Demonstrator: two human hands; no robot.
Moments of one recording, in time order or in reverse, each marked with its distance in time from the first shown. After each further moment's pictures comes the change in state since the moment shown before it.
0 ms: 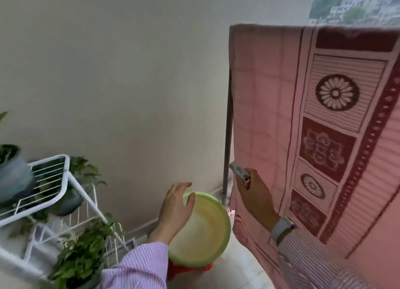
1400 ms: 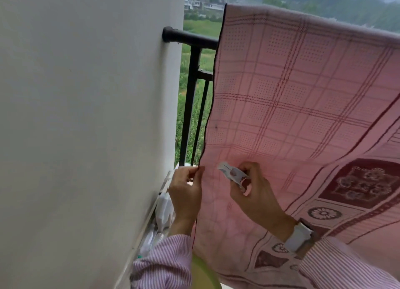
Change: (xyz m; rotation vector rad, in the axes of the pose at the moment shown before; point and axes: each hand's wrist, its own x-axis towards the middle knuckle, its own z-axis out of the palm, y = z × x) left_hand 0.356 0.034 0.099 -0.820 -0.121 0.455; right_hand 0.210 -0.057 0.072 -0.371 0.523 0.050
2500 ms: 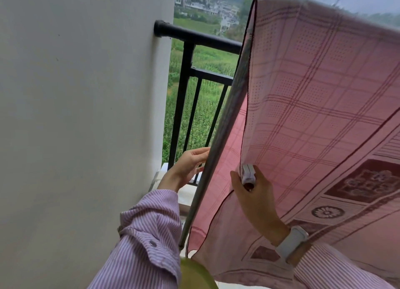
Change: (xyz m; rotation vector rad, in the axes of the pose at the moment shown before) left_hand 0.086 -0.022 0.018 -0.587 -0.998 -0.594; right_hand 0.005 -0.024 0.030 0.076 0.213 0.226
